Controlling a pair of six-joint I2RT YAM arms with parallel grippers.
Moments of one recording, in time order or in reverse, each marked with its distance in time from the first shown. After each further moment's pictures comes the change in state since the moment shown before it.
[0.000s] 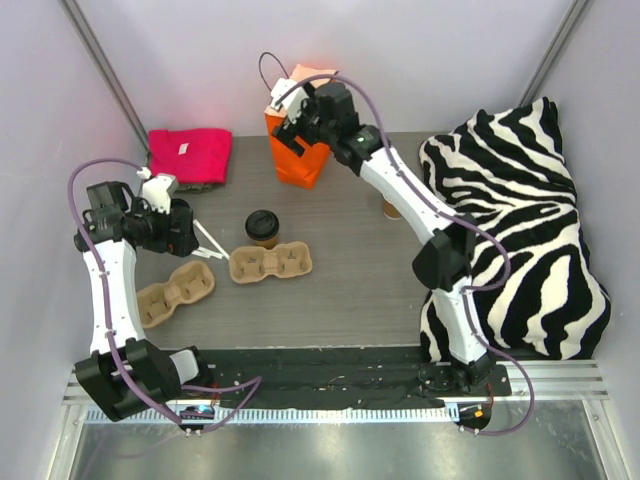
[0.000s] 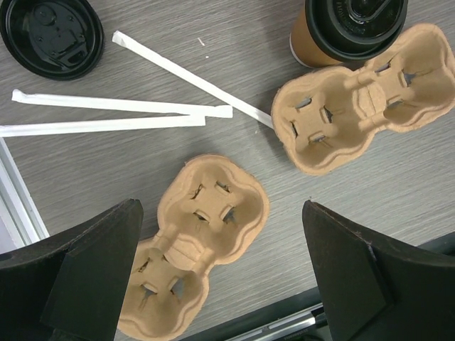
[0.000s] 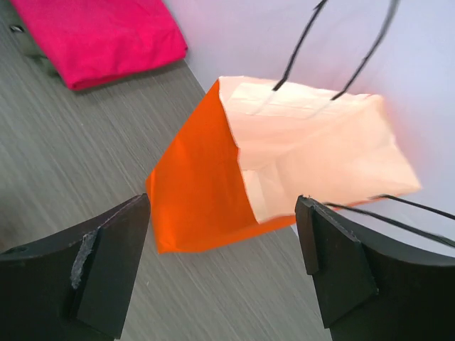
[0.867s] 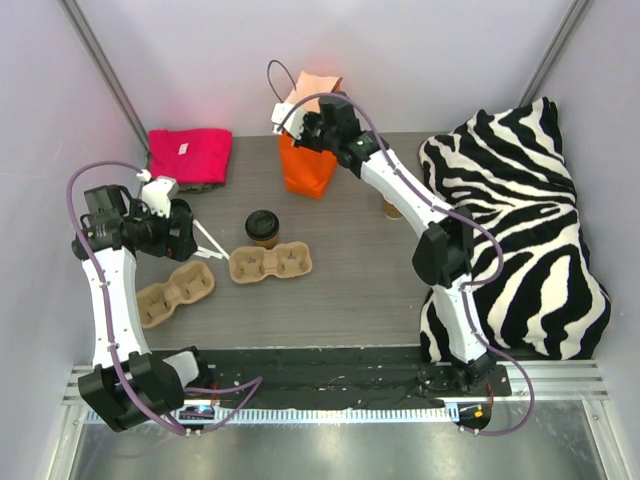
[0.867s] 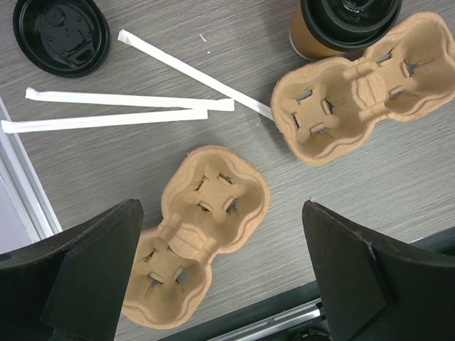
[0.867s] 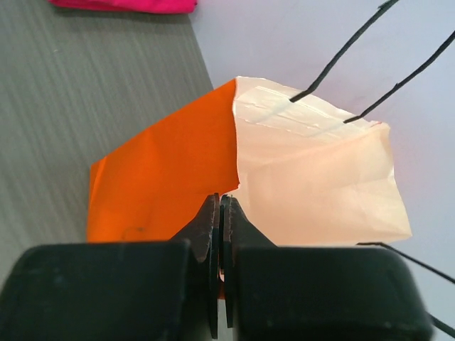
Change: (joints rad) left arm 0.000 -0.056 -0.001 -0.035 -0.015 0.031; right arm -0.037 0.068 -0.066 0.053 -0.066 -0.282
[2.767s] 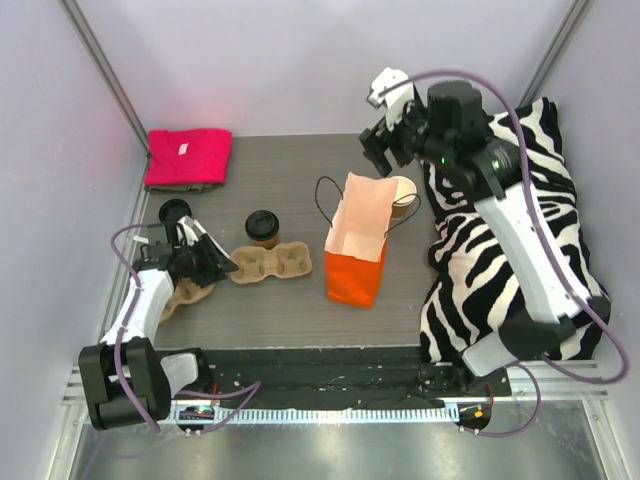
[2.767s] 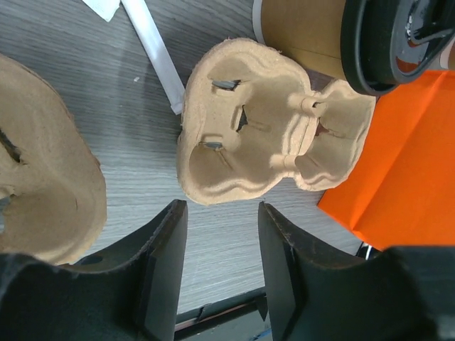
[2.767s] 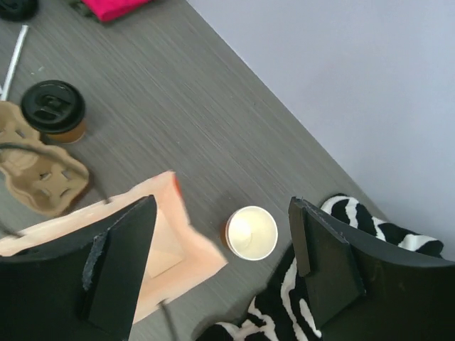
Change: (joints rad) left arm -0.212 -0.006 -0.521 0.474 -0.025 -1.007; right arm -0.037 -0.796 -0.338 -0.445 0.097 0.444
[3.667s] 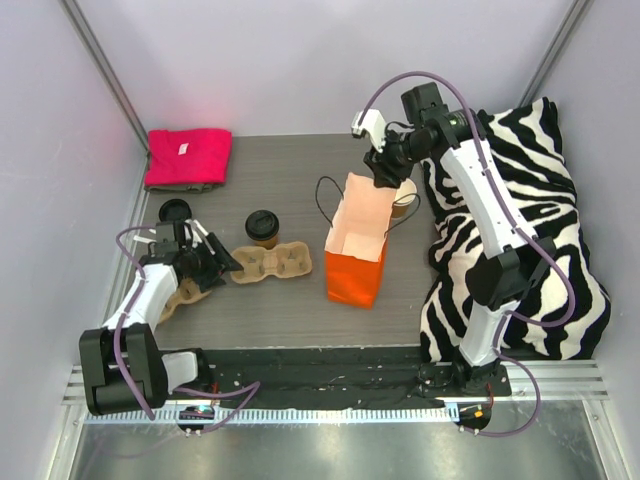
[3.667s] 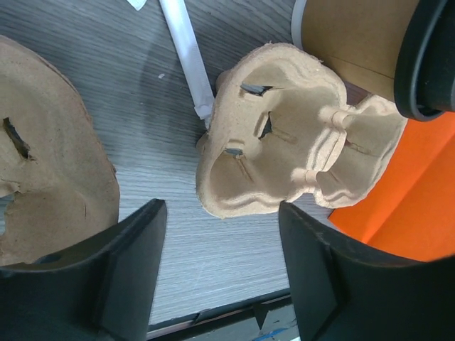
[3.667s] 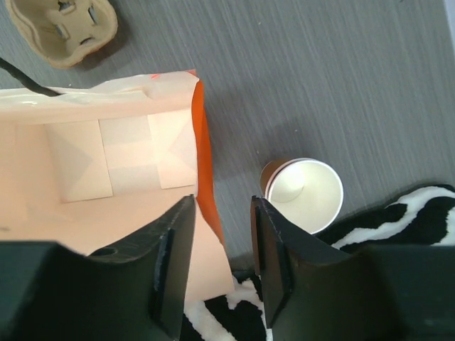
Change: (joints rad) left arm -0.041 0.075 0.000 0.018 -0.081 -0.068; right arm -0.217 0.395 0.198 -0.421 -0.344 -0.373
